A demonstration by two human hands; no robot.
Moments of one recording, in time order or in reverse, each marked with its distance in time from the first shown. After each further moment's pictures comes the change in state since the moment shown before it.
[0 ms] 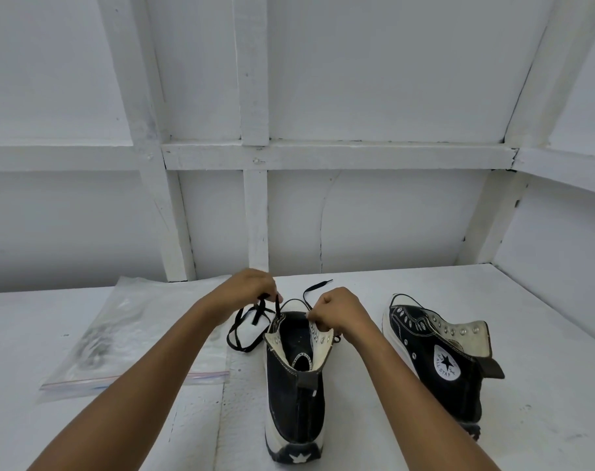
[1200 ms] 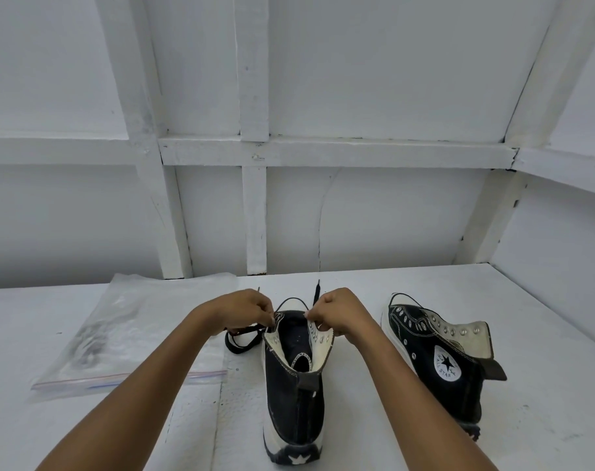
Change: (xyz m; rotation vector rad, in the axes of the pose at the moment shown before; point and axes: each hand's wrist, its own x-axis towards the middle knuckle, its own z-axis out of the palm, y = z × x) left_hand 0.001 -0.023 0.003 0.349 -0.196 -0.105; right_hand -0.004 -0.001 -0.003 0.066 -0.025 0.047
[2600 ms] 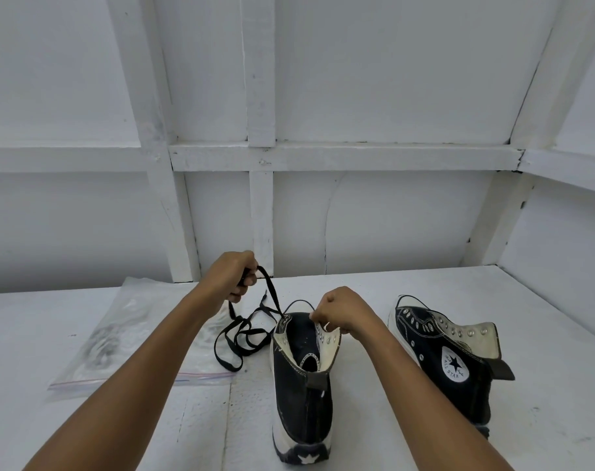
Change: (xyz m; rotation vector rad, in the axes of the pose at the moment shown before) left_hand -0.025 0.023 -0.034 -0.639 0.409 0.018; right_hand 0.003 -0.006 0.001 -0.103 -0.061 -0.055
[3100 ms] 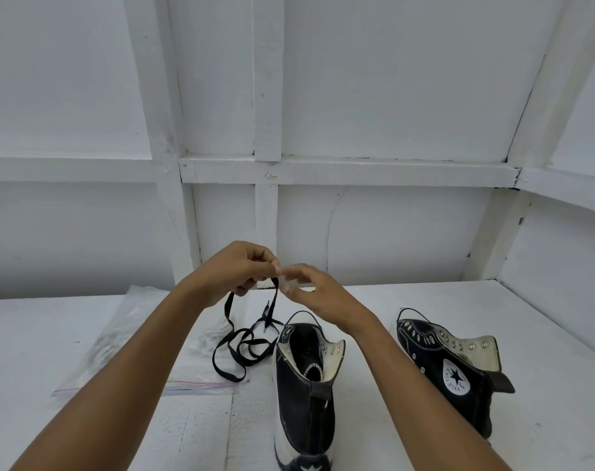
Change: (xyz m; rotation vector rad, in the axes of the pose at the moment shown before) left_hand -0.025 0.040 -0.015 0.185 -0.268 0.257; right_hand -0.012 -0.044 -0.005 0.156 -0.080 -0.489
